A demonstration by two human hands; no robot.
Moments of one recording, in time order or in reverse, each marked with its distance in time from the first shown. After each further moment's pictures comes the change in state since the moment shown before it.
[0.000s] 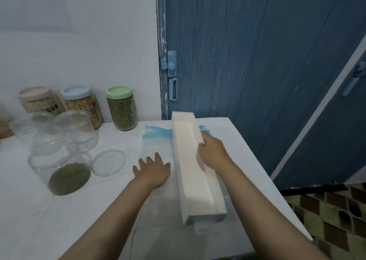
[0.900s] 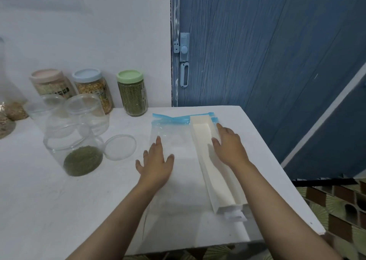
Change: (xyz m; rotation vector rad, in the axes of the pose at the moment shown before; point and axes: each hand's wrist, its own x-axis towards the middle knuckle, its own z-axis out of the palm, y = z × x) left_hand -0.025 -0.027 0.021 -0.433 0.241 0.032; right_hand 0.004 0.038 0.016 -0.322 0.021 0.031
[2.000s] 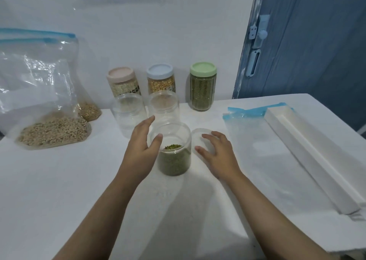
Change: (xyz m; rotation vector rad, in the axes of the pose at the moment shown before) left_hand 0.032 -0.181 -0.221 -0.323 0.173 0.263; right_hand -0.027 -0.215 0.181 0.394 0.031 -0.112
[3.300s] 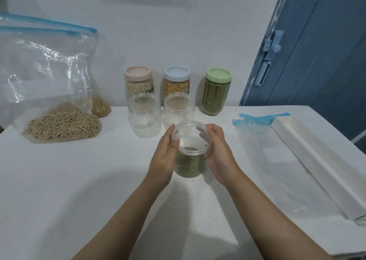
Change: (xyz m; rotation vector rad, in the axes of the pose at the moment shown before) left_hand -0.003 -0.045 0.015 -0.472 -0.119 0.002; right_hand -0.010 -0.102 0.021 0.968 -0.065 0.243
